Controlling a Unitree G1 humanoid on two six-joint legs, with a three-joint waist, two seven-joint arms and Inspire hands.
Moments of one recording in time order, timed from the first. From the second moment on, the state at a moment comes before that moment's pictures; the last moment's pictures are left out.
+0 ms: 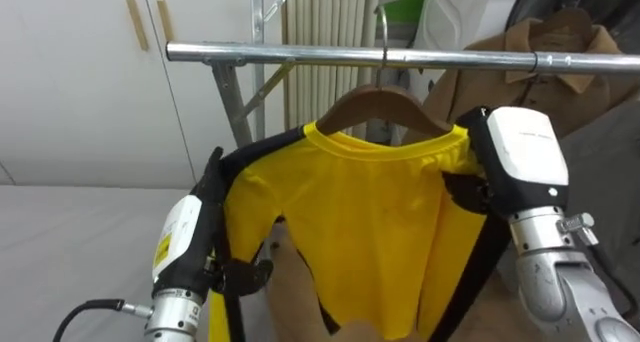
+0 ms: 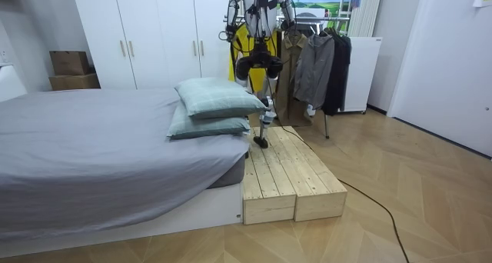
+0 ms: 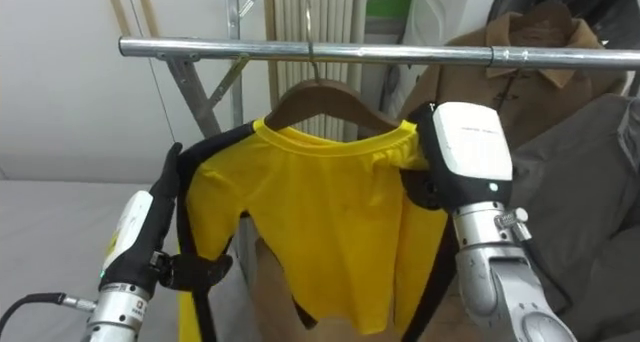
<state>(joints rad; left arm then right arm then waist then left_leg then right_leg) 0.01 0.26 -0.16 0.17 0.42 -0.13 0.31 -0.30 -0.39 0.15 0.29 -0.82 -0.11 -0.43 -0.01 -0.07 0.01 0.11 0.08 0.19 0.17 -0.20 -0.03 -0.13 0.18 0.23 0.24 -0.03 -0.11</state>
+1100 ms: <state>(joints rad) 0.00 0.26 -0.16 0.23 0.43 -0.13 0.29 -0.41 -0.39 0.13 0.50 -0.31 -0.07 -0.29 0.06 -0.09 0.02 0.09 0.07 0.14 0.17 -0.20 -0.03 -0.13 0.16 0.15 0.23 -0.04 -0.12</state>
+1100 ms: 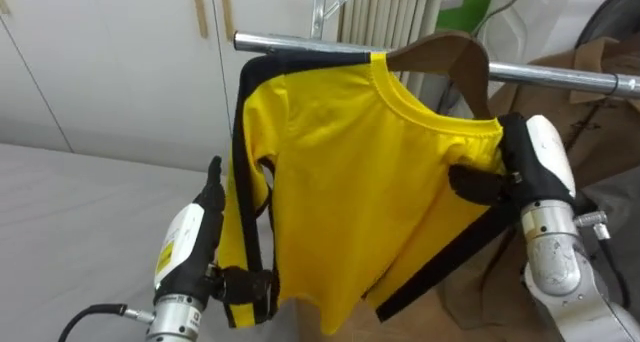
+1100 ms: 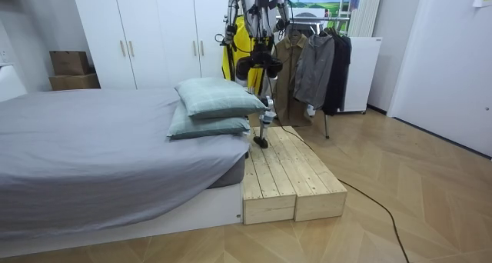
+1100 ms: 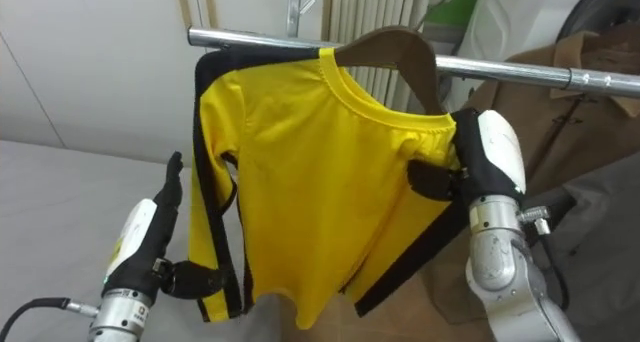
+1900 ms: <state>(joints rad) -0.01 0.26 -0.12 0.19 0.43 -0.13 0.27 -0.53 -0.43 0.13 0.81 -0.16 -0.07 -0.01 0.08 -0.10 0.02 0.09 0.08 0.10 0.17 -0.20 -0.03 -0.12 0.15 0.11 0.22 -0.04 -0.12</state>
